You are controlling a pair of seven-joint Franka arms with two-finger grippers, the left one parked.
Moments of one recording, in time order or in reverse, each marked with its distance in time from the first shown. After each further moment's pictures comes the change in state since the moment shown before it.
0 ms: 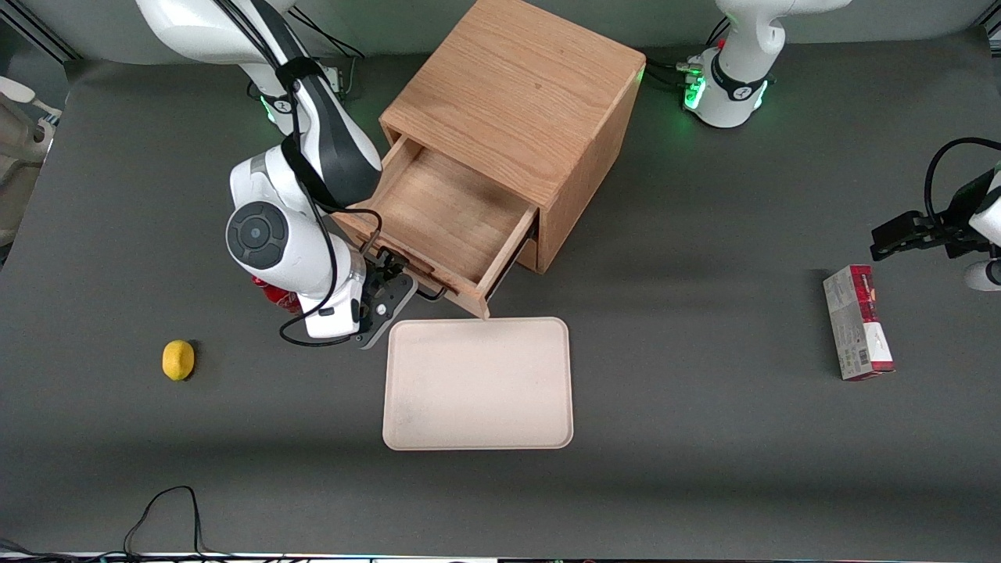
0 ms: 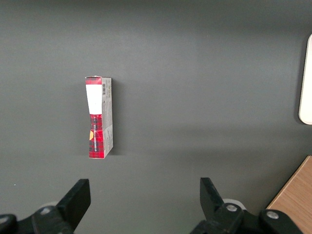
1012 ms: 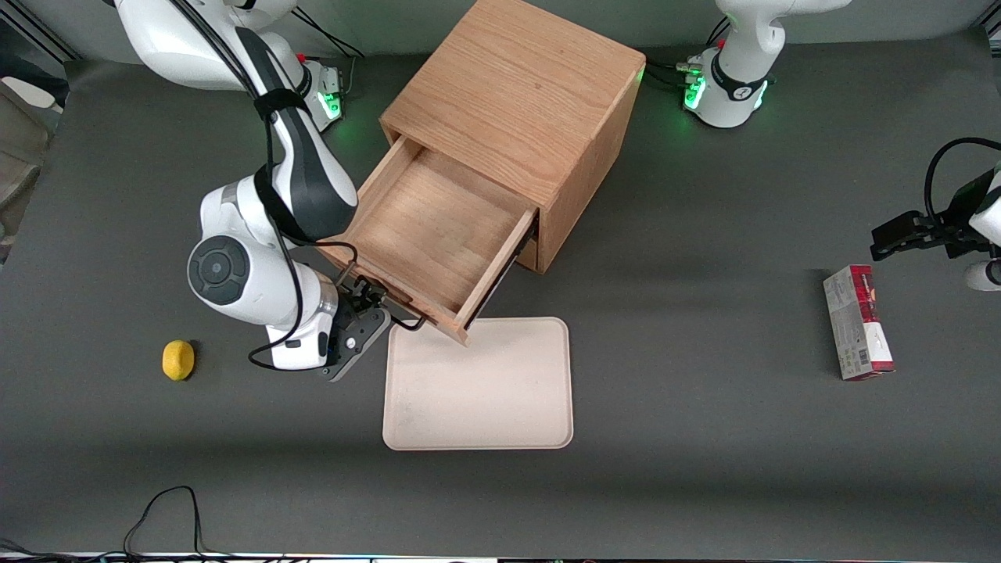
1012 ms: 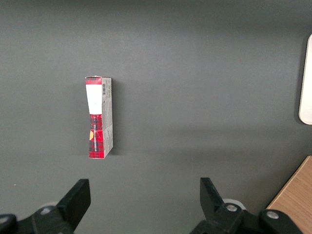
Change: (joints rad) arm -0.082 0.068 -0.001 0.104 0.000 -0.021 -0.004
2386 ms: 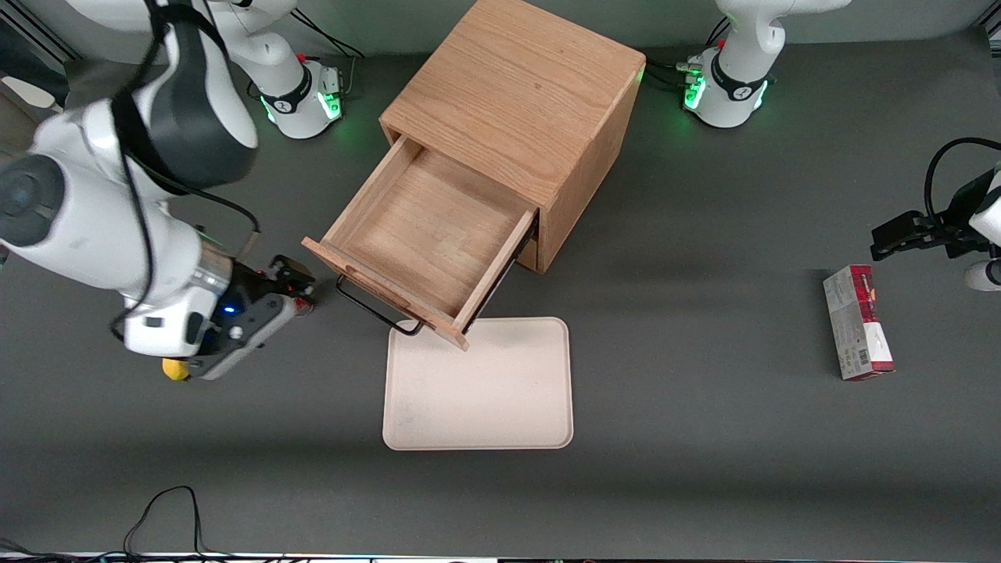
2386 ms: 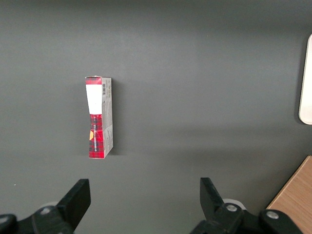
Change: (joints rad) arm -0.011 -0.082 -0.133 0.268 -0.027 -0.289 0.107
